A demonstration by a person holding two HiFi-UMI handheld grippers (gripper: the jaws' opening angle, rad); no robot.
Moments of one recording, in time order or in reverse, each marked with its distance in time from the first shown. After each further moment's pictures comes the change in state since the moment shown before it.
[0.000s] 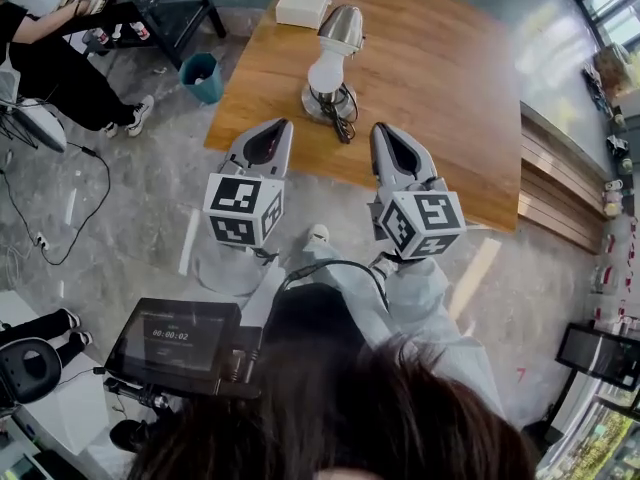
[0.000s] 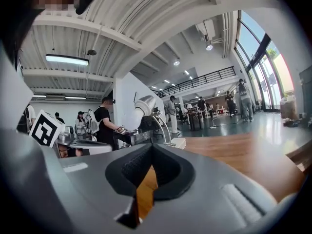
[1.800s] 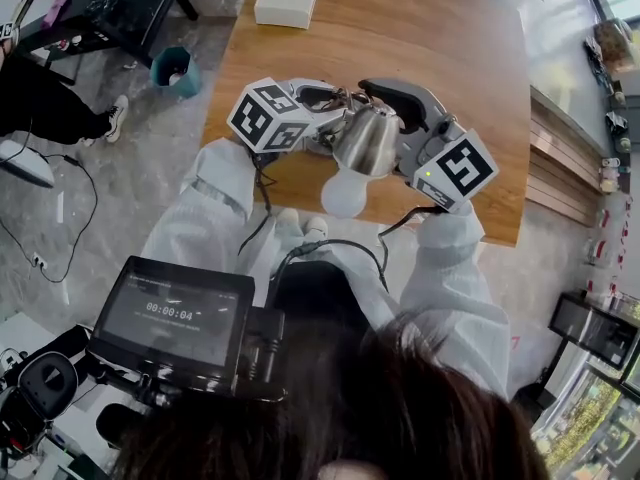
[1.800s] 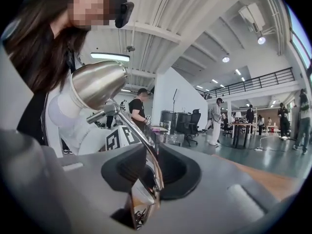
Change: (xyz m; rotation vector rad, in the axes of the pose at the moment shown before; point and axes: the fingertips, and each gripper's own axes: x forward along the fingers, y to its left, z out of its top) left arm 0.261 0.018 -0.046 0.079 0.361 -0.755; right arm 0.197 -0.043 0.030 -0.307 0.021 0.512
